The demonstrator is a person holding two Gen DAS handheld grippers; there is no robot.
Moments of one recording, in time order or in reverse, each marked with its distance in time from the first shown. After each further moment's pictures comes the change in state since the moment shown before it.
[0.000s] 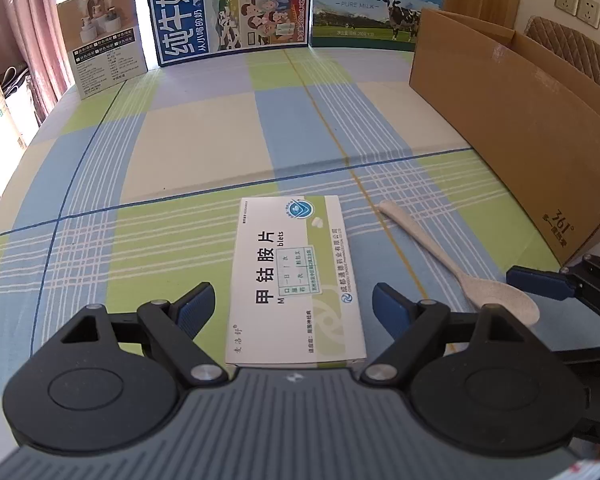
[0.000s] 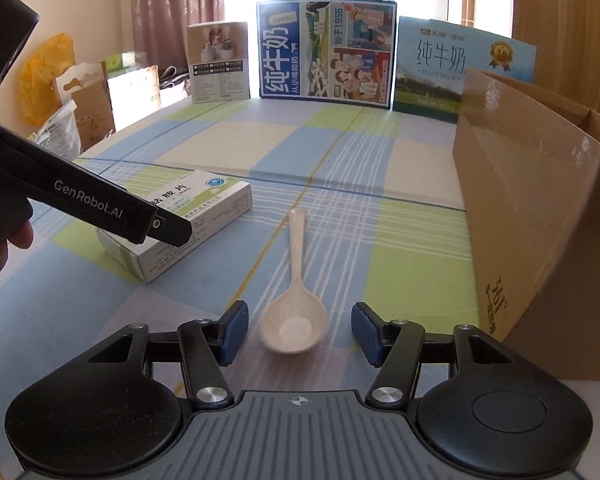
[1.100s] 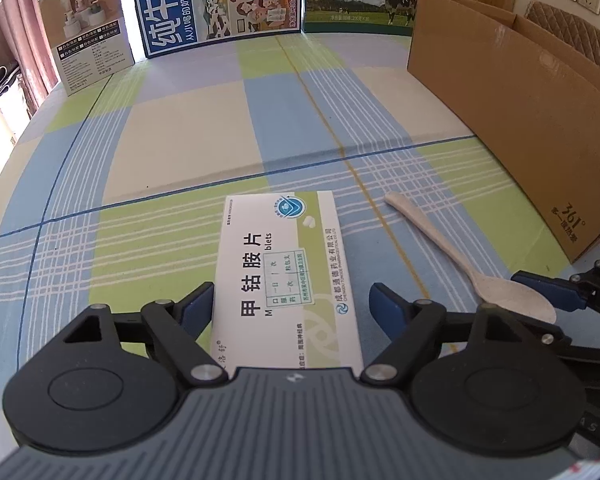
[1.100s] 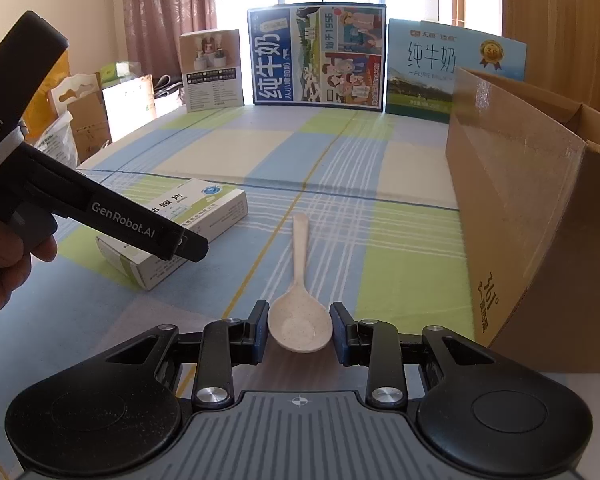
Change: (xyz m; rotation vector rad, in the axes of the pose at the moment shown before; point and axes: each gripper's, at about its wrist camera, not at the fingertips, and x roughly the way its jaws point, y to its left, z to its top) left arm 0.021 -0.006 0.007 0.026 0.044 0.003; right arm -0.006 -0.001 0.002 0.034 -0.005 -0.002
